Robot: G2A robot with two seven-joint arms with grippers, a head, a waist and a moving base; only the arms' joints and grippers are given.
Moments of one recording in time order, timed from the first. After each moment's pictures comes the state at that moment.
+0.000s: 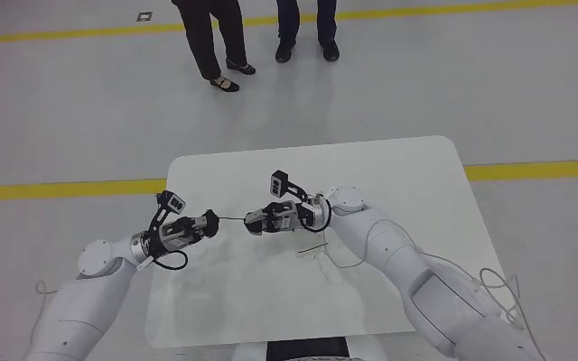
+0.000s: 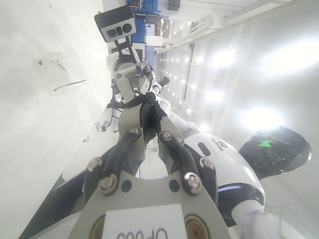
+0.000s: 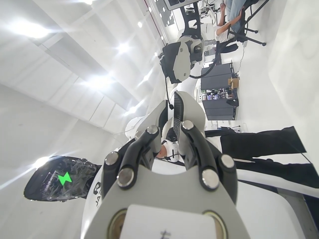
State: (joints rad) left arm 1.45 -0.86 -1.33 -1.33 -0.88 -0.34 -1.26; right arm -0.79 -1.59 0.69 -0.55 0.83 -0.22 1.39
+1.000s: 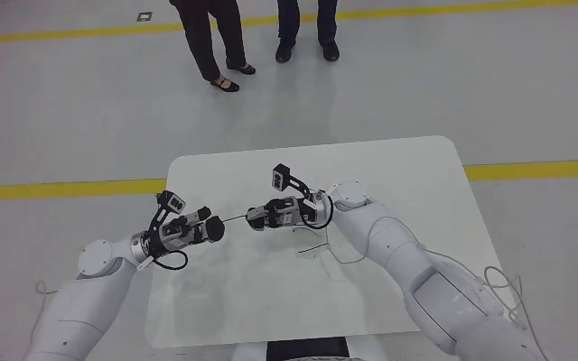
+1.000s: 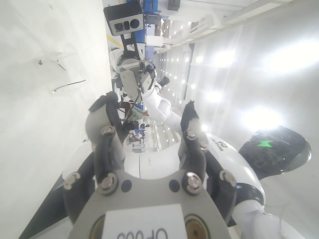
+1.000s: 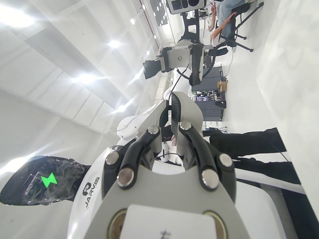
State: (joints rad) left arm 1.45 -0.86 -1.33 -1.33 -0.88 -0.34 -1.26; right arm -0.78 -1.58 0.74 -0.58 0.75 -0.25 1.39
